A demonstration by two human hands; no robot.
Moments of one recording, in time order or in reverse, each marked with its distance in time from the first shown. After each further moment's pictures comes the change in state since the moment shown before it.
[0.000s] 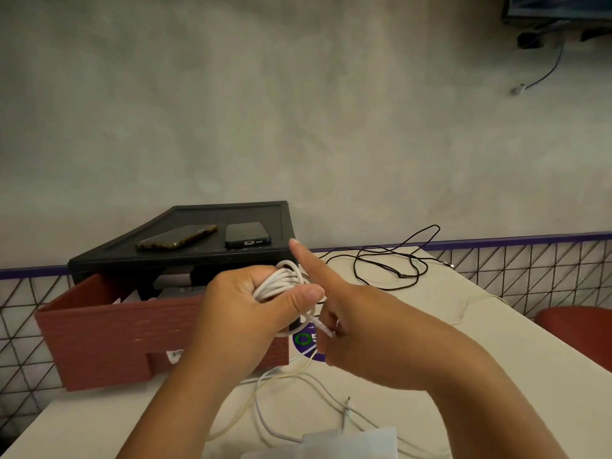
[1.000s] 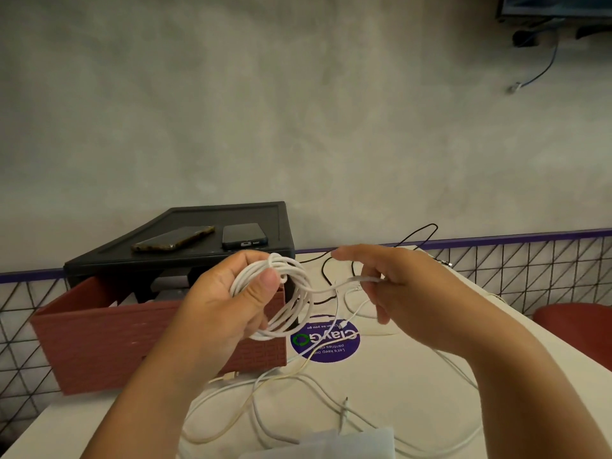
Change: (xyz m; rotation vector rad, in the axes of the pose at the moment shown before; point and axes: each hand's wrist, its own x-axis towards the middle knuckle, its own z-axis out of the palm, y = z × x) left_hand 0.004 -0.008 -0.016 -0.250 -0.133 -0.074; right_hand -0.011 0.022 -0.028 0.042 0.253 0.121
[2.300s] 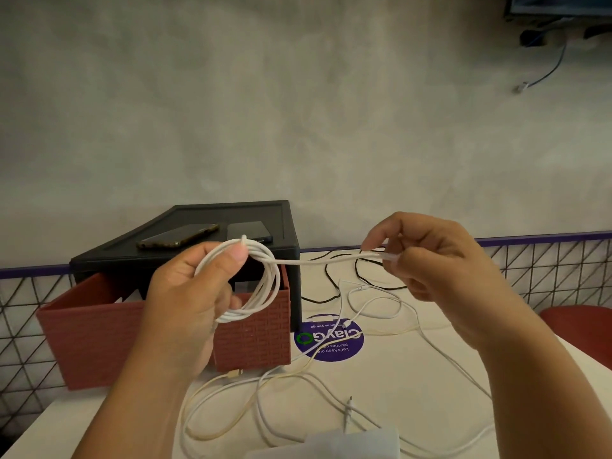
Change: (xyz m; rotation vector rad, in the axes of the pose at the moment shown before) left_hand 0.004 -0.003 -0.012 -0.154 0.337 0.082; right_hand 0.002 0.010 -0.004 0.621 0.183 -0.146
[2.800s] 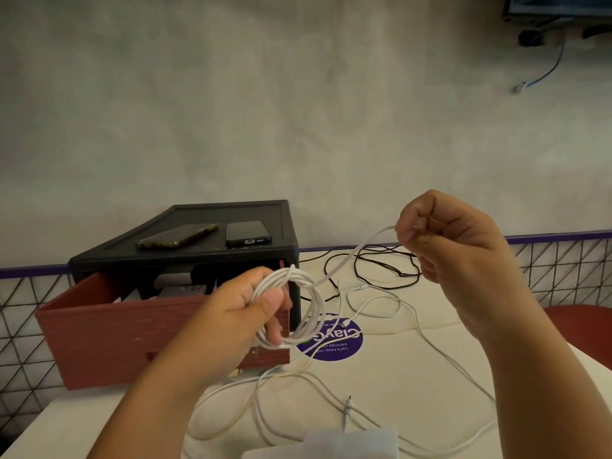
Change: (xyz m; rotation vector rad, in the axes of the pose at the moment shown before) left_hand -0.005 -0.016 0.003 0.435 -0.387 -0.118; right_hand 0.004 0.002 -0.005 0.140 0.180 -0.139
